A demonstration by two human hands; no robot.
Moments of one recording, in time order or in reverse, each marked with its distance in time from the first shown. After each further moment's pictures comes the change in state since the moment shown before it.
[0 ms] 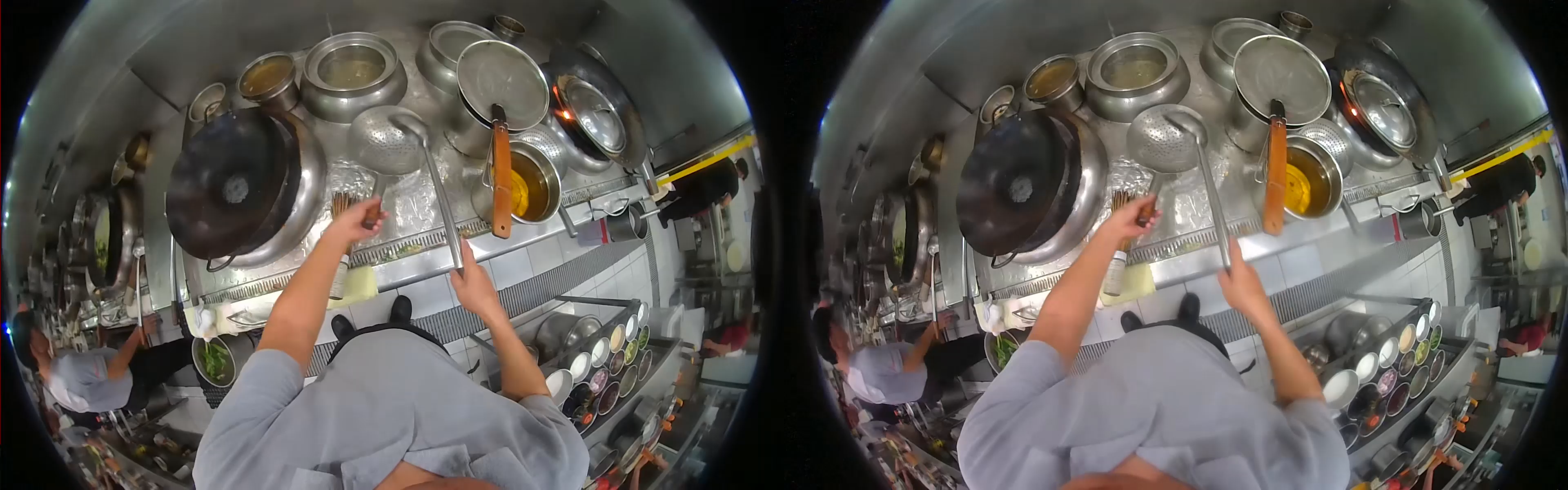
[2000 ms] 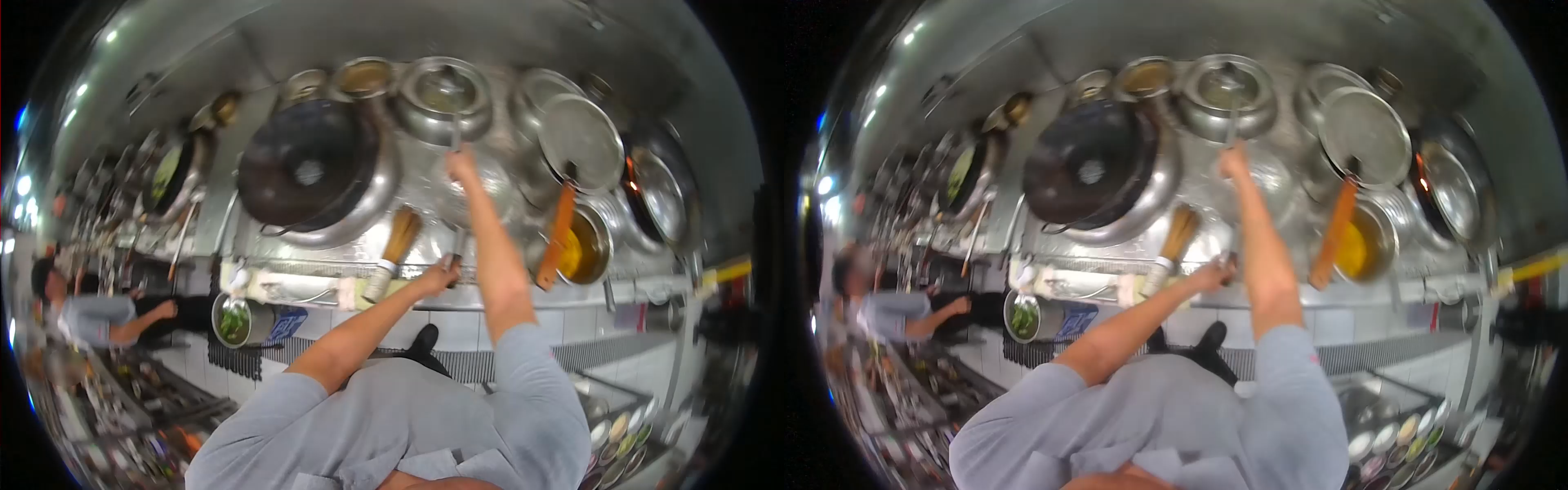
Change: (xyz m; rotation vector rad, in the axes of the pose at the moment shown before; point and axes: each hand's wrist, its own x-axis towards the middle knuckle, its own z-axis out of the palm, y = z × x) left_hand 0.013 -0.139 0.017 0.965 0.235 0.481; right_hand 0.359 -0.073 0.102 0.266 -0.048 0.097
